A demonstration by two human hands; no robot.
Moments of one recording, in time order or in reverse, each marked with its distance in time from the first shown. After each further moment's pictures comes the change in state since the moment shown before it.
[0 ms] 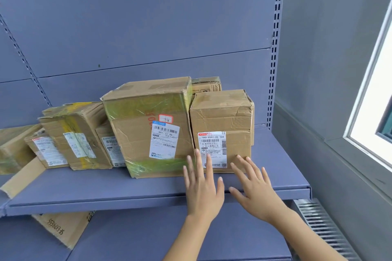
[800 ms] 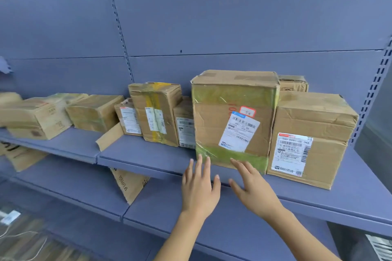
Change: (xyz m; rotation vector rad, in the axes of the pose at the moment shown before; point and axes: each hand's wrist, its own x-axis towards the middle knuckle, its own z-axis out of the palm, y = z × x) left_hand -0.047 -0.144 -0.067 -0.103 -0.060 -0.289; right_hand 0.045 -0.153 0.026 0.311 0.004 -0.265
